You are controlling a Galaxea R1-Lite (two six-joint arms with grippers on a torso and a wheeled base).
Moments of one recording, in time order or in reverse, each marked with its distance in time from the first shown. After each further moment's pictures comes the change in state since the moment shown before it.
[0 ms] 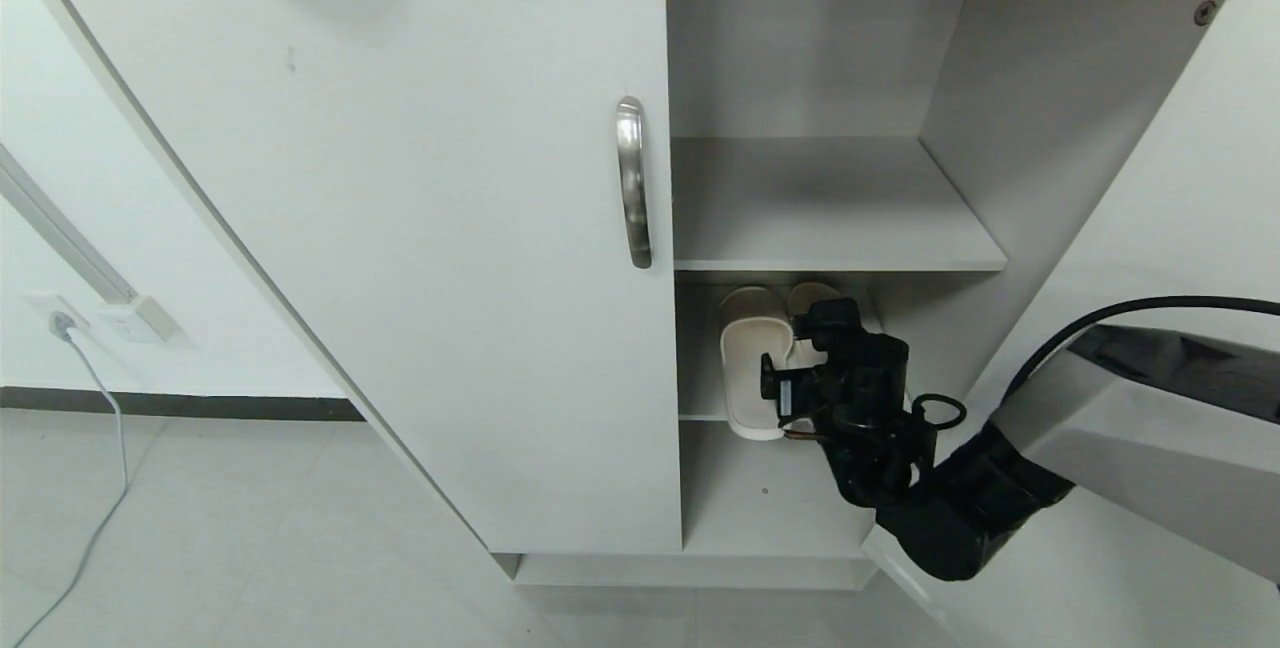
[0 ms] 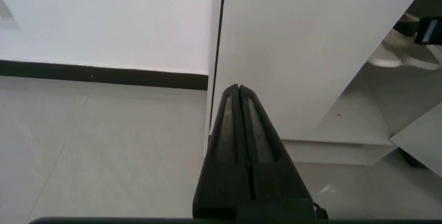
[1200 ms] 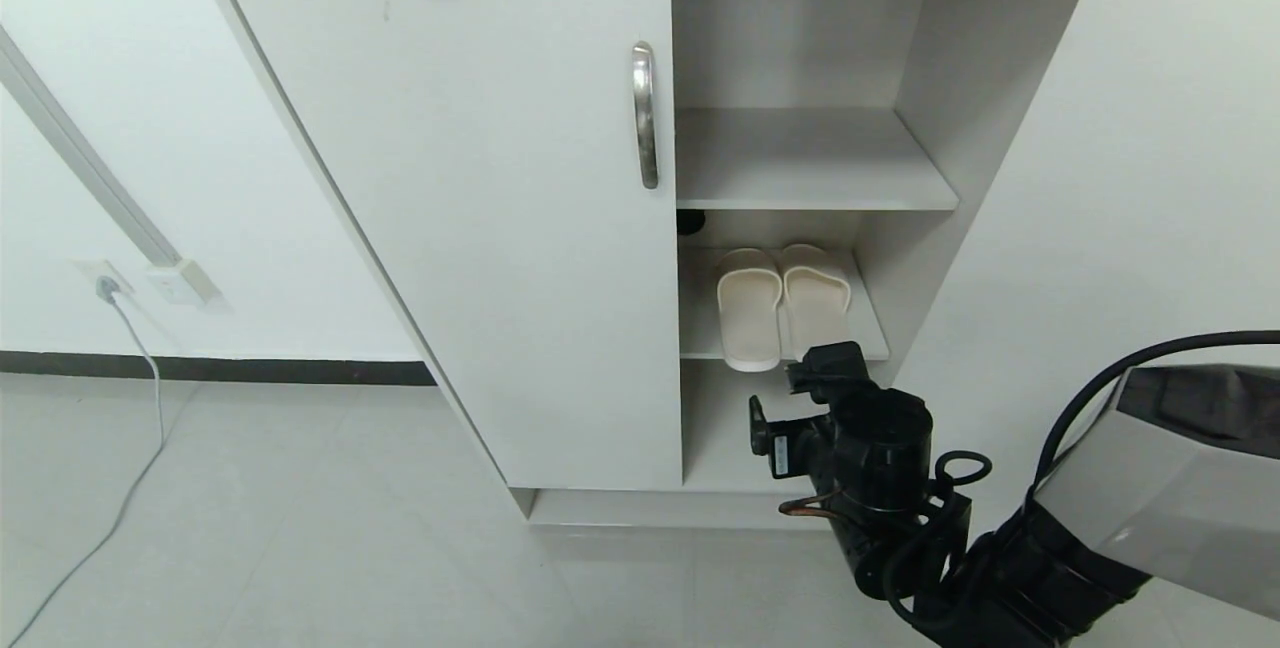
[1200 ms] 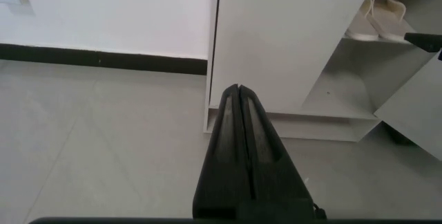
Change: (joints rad) left arm 0.000 0.000 0.000 0.000 -0.003 0.000; right arm 0.134 -0.098 0.240 -0.121 -0.074 0.010
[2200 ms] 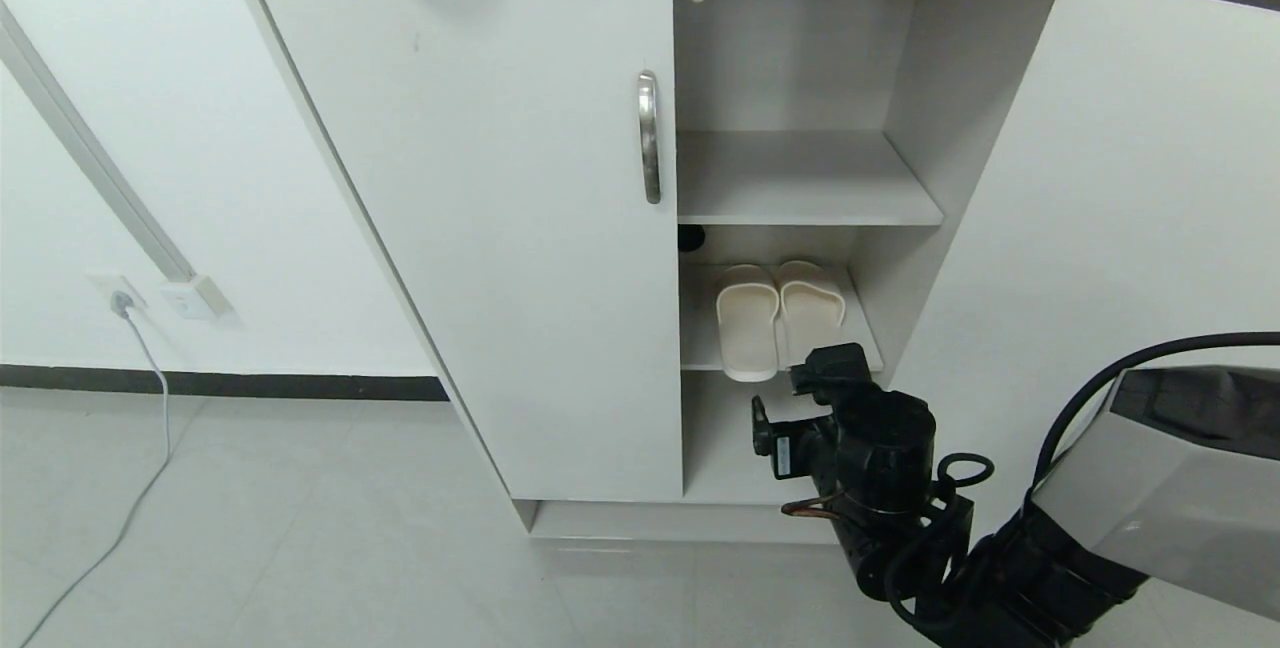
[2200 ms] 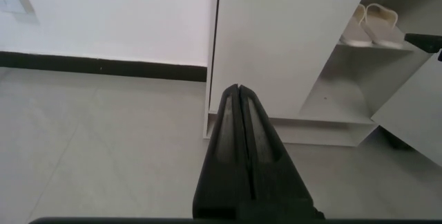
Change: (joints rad) left arm 0.000 0.000 0.000 0.000 -0.003 0.000; right arm -0.002 0.004 0.009 -0.021 -0.001 -0.004
